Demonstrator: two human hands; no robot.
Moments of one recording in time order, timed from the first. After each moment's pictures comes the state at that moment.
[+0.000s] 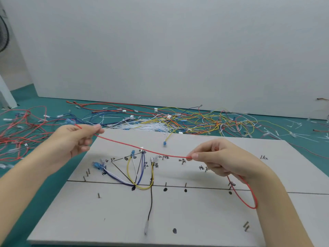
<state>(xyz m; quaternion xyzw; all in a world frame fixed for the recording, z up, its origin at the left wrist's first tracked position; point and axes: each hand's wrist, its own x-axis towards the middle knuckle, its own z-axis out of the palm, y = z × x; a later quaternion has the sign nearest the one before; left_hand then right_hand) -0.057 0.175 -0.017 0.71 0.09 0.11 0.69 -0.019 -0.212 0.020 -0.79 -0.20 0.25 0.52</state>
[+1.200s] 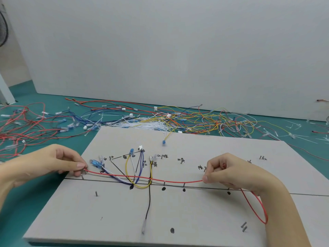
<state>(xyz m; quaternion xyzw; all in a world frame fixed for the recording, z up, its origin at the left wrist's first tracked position) -0.071 0.261 -0.074 0.87 0.01 -0.12 0.48 -0.025 -0.238 0.000 -0.84 -0.18 0.28 0.44</state>
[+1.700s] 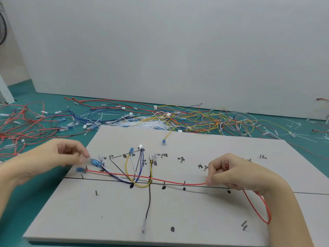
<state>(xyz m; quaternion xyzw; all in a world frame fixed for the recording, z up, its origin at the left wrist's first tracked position) -0.078 0.237 -0.054 0.88 0.01 -0.02 0.48 -0.029 -0.241 0.004 -0.84 -0.21 0.29 0.41</state>
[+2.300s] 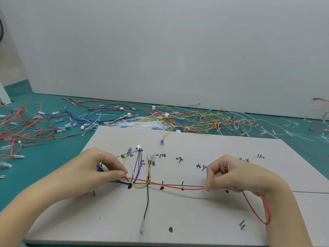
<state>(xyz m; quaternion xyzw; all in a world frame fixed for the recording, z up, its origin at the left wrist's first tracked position) -0.106 0.106 -0.017 0.92 -0.09 0.00 0.38 -0.034 -0.242 0.008 -0.84 -0.22 0.30 0.39</state>
